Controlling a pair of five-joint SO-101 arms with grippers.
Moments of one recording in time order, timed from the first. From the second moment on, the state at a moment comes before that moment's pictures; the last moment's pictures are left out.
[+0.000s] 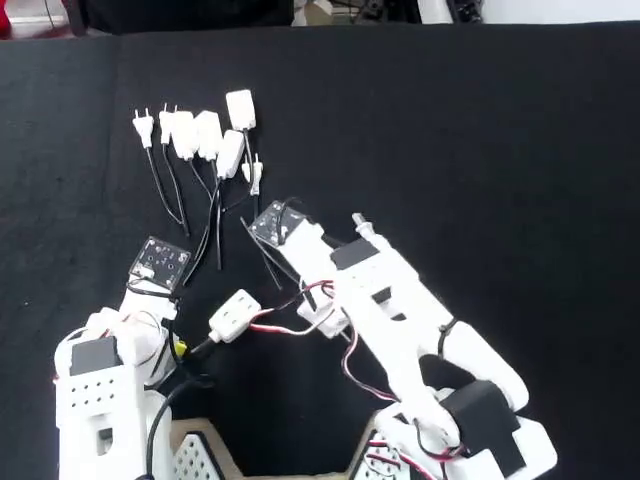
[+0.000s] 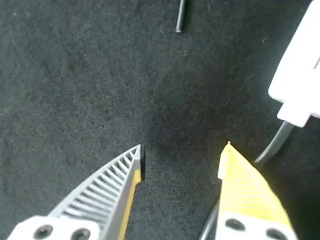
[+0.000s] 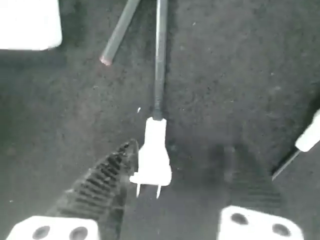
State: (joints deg) left arm -18.7 -69.8 84.8 61.8 -36.7; right arm -28.0 -14.3 50.0 60.4 22.3
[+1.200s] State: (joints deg) left arm -18.7 -69.8 84.8 61.8 -36.8; right arm -26.5 -15.6 55.1 57.2 22.6
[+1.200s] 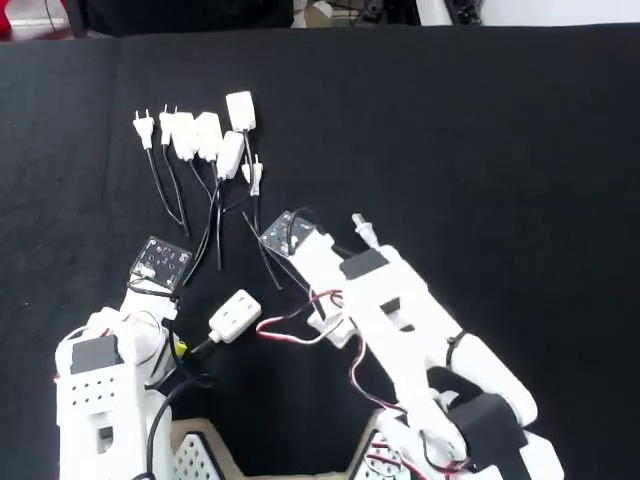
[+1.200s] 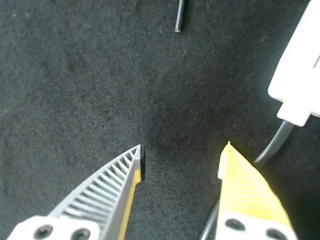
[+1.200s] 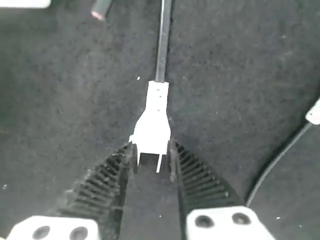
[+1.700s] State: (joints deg) left arm -18.7 -69.8 84.8 61.8 -36.8; right arm -29.5 -11.1 53.1 56.3 21.3
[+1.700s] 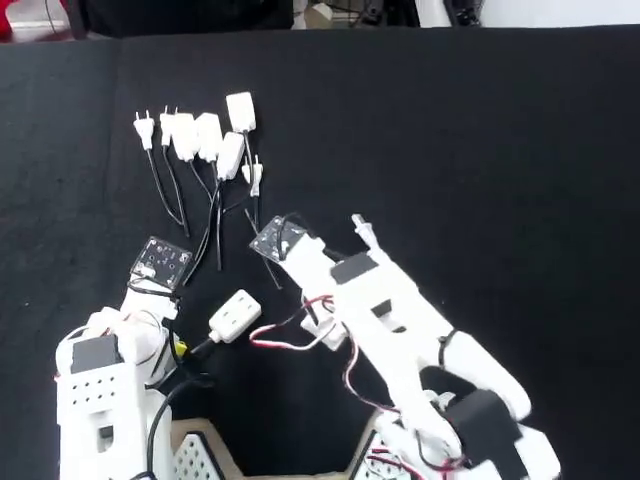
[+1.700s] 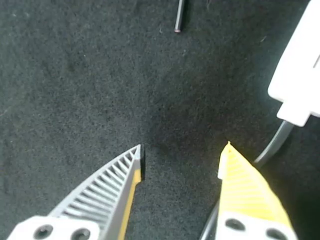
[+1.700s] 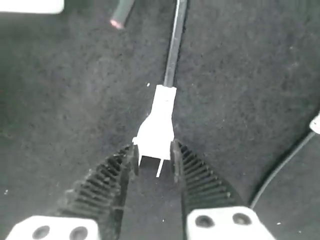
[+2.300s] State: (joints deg) left arm -18.7 -69.8 84.8 61.8 -36.8; right arm -31.5 -7.4 51.6 55.9 17.1
